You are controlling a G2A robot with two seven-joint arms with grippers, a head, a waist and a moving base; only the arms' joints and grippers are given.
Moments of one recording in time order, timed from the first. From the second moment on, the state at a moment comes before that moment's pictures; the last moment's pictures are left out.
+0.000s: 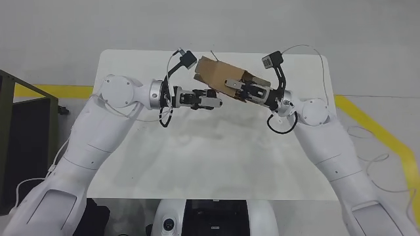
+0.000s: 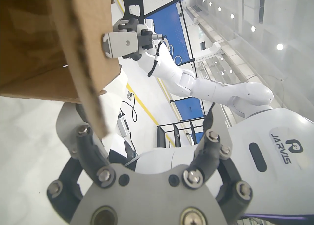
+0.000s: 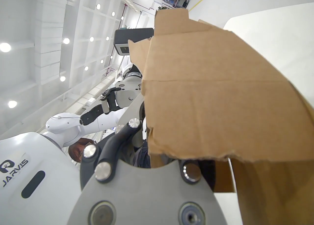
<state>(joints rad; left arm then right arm) 0.92 -1.04 -1.09 -1.56 -0.37 -0.28 -1.19 -0.91 -1.23 1.02 -1.25 0.43 -0.56 0.92</state>
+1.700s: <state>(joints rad) 0.97 -1.01 -1.23 -1.52 -0.37 -0.32 -1.15 -0.91 -1.22 1.08 -1.19 0.49 -0.51 1.05</state>
